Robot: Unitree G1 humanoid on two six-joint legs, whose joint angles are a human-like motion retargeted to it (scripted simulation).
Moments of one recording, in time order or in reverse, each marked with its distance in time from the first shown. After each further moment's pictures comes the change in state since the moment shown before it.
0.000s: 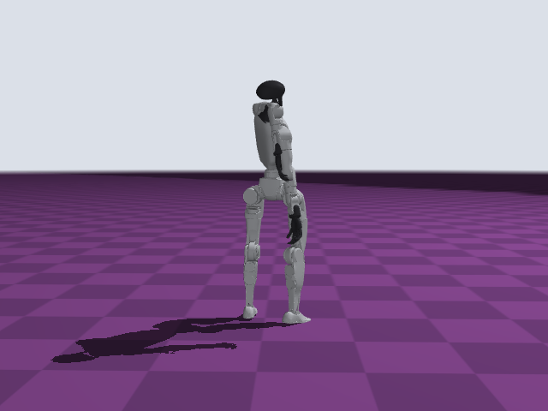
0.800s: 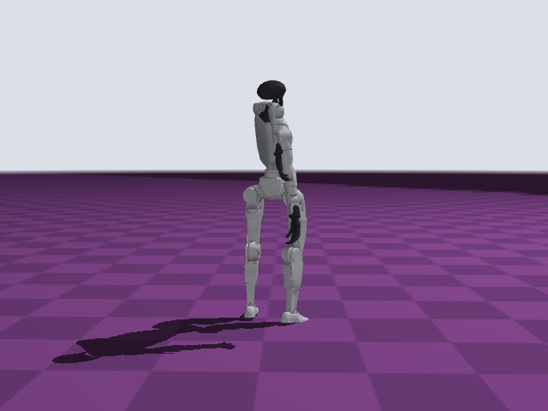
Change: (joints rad) left arm 0.000 0.000 0.000 0.002 -0.037 0.024 0.003; right arm -0.004 -0.005 -0.060 0.016 0.042 -0.023 0.033; waist -0.002 0.002 -0.001; left_leg 0.006 -0.021 -0.003 -0.006 -0.001 0.011; right_leg 0.009 0.019 -0.011 -0.023 0.009 -0.025
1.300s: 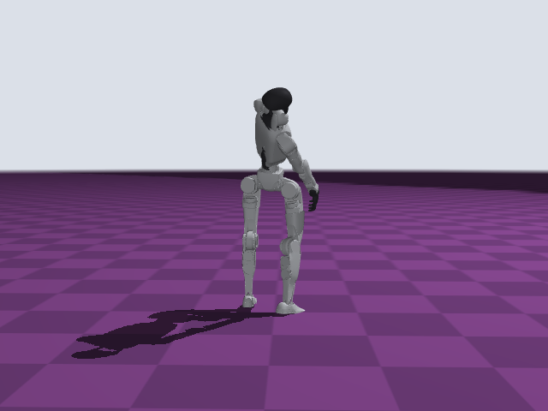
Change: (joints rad) left arm 0.000 0.000 0.000 -0.763 -0.119 -0.178 -0.095; right arm -0.580 0.451 -0.226 -0.040 0.494 -0.073 0.120; waist -0.046 0.031 0.107; left_leg 0.348 -0.092 -0.085 -0.010 -0.019 0.016; right_leg 0.360 -0.086 -0.086 0.064 -0.085 0.030
